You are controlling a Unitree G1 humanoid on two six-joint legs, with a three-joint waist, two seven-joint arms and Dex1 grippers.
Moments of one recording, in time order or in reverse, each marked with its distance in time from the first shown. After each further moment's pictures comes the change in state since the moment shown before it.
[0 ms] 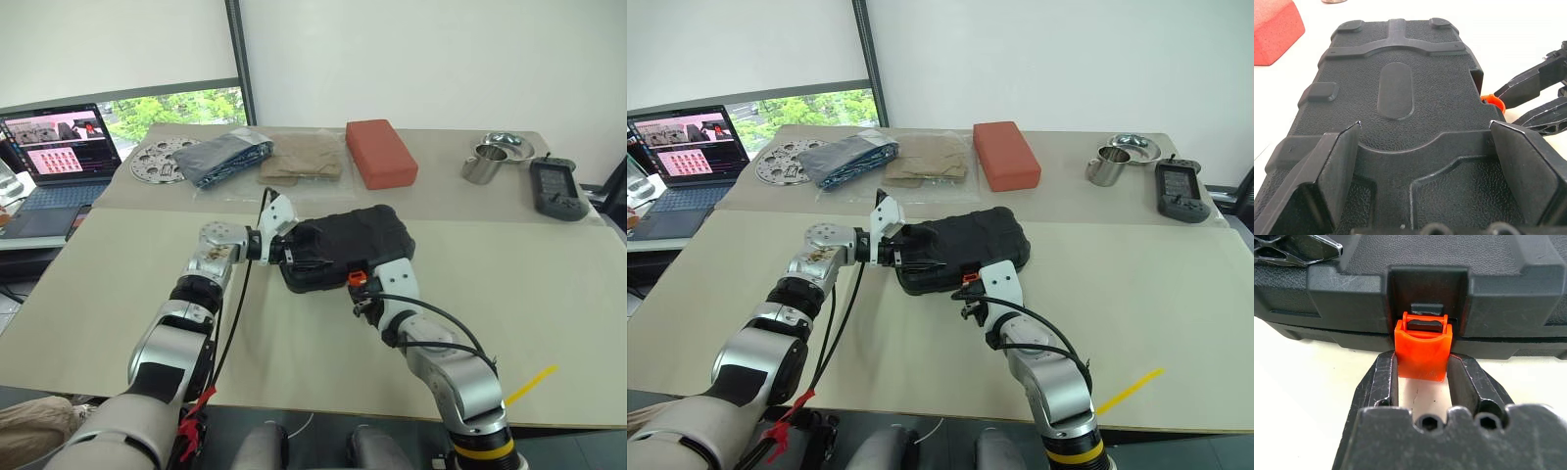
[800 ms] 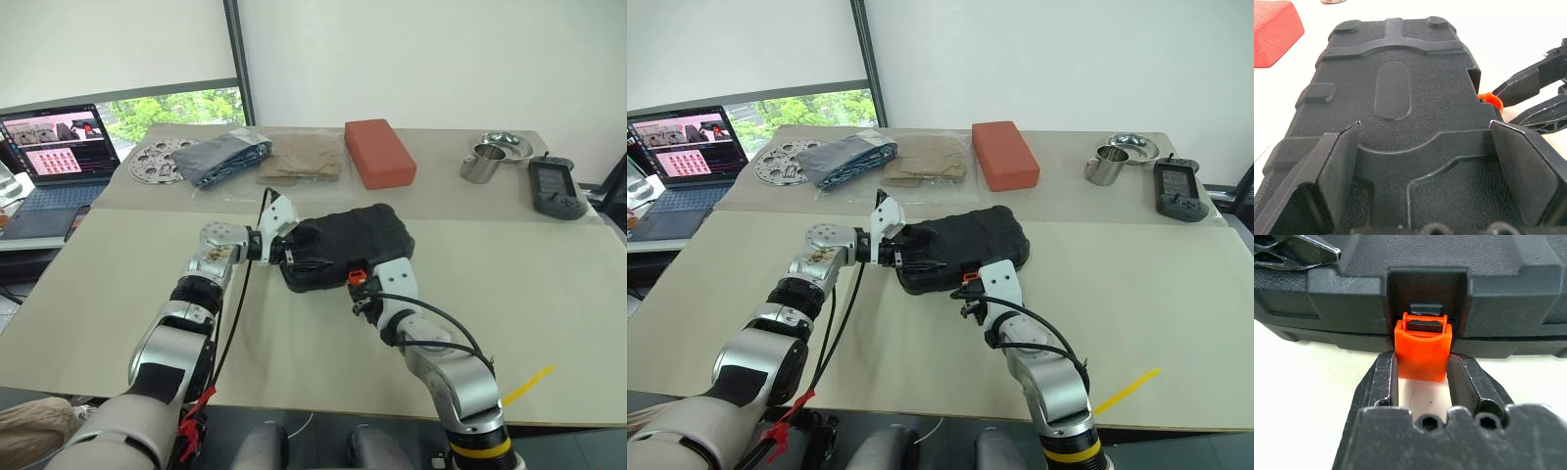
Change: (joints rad) left arm 0.004 -0.001 -0.001 -0.002 0.006 -0.001 -0.001; right arm -0.003 0.027 0.000 0.022 -0.024 -0.028 -0.005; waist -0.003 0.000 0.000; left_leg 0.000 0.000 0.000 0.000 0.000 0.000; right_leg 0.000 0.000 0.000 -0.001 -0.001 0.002
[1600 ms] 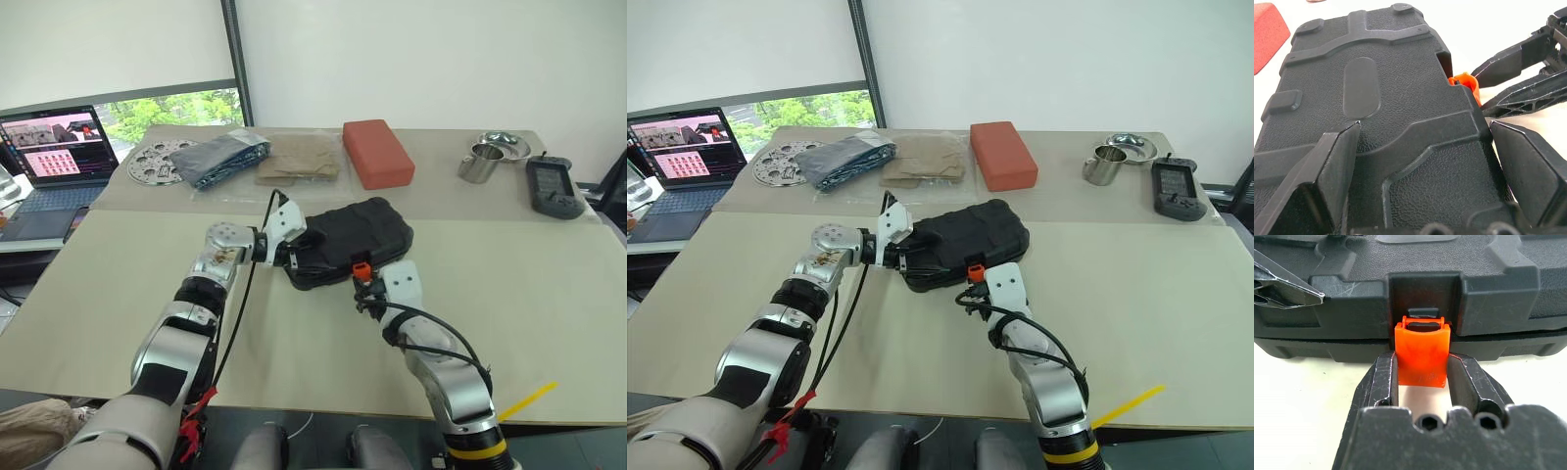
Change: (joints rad) left arm 0.006 -0.015 -0.031 0.006 0.043 -0.054 0.018; right arm 0.047 -0.008 -0.007 0.124 -0.063 -0.303 0.025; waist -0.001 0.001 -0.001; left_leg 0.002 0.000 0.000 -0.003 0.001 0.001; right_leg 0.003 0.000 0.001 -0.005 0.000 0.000
